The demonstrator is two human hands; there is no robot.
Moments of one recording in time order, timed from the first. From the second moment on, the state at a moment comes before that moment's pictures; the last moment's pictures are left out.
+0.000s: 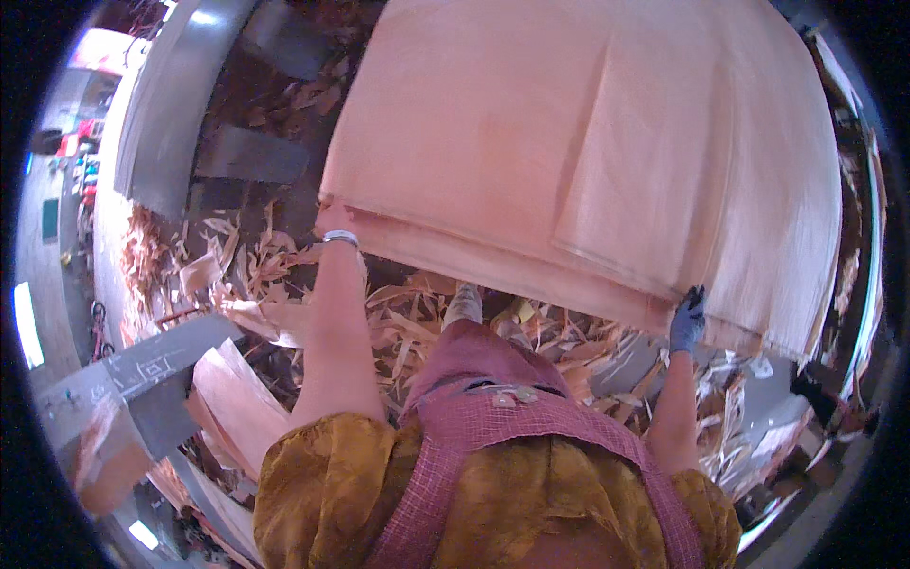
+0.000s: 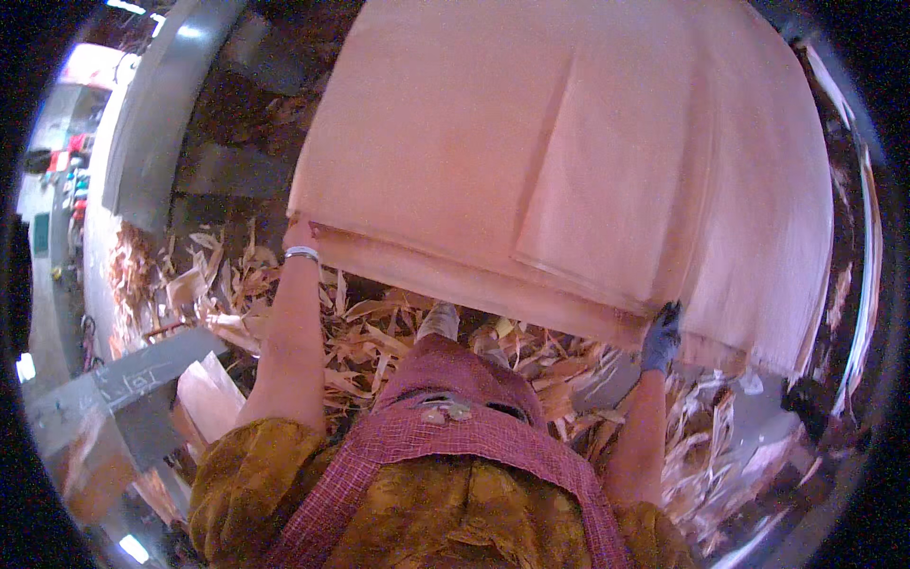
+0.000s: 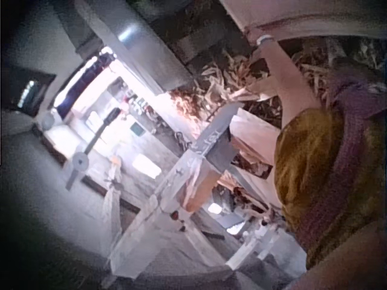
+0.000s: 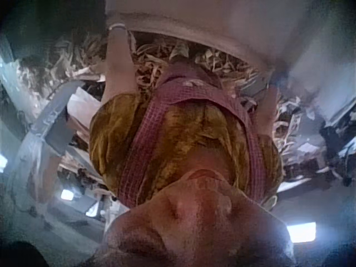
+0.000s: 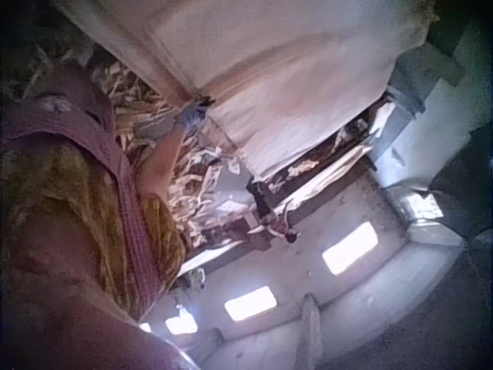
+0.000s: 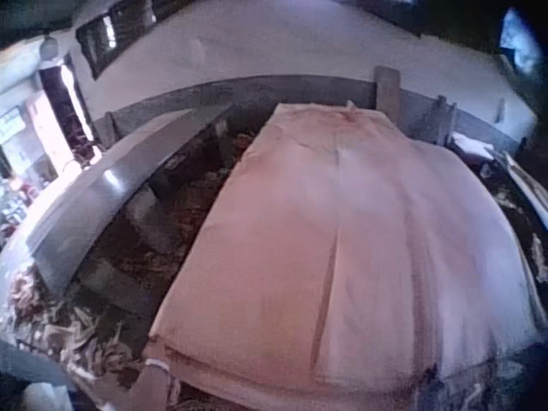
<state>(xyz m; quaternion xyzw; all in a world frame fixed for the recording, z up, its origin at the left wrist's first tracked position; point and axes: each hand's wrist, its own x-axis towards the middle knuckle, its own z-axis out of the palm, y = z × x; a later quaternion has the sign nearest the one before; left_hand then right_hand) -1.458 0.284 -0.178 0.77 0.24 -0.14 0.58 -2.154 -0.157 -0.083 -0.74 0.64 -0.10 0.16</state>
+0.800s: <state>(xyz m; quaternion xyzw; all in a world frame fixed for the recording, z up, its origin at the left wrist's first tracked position) -1.650 0.159 -0.077 0.89 -0.43 0.04 0.13 -2.194 -0.057 -0.064 -0.69 0.69 -0.17 0.13</state>
